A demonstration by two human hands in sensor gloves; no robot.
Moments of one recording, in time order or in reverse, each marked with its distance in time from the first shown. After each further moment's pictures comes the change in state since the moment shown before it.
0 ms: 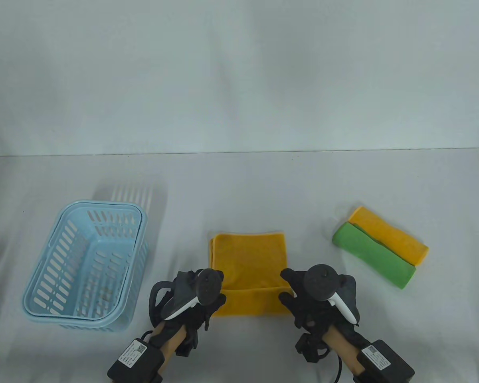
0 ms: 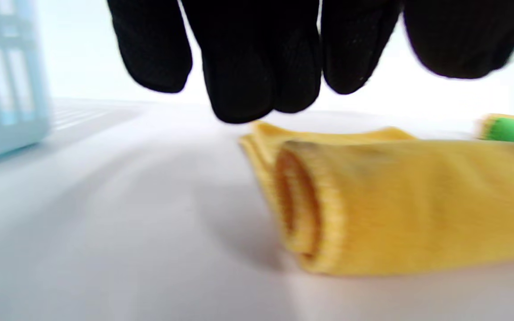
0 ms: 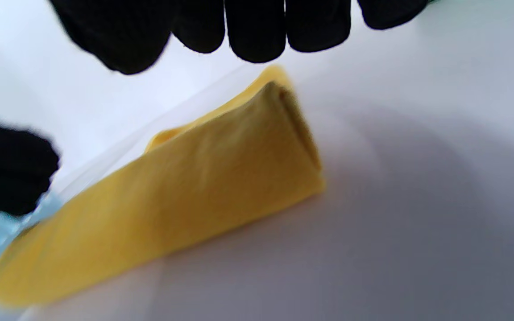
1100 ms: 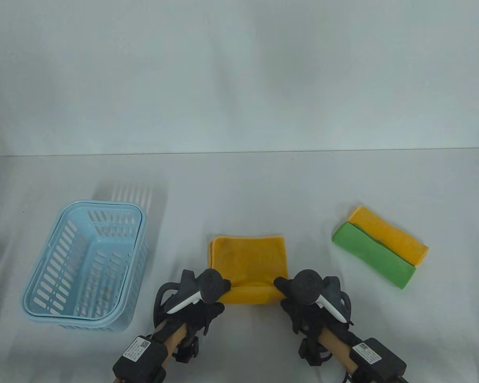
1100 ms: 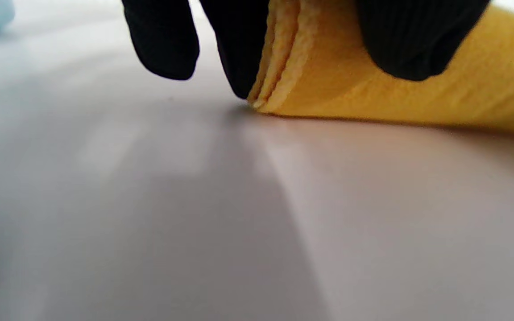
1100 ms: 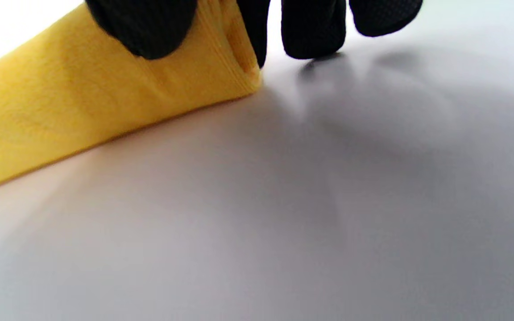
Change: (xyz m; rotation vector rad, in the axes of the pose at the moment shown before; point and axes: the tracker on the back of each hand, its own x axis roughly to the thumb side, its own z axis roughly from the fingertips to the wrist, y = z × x) left_hand -0.020 -0.028 -0.016 -0.195 0.088 0.198; right_hand -0.015 0.021 -0.013 0.043 0.064 0.095
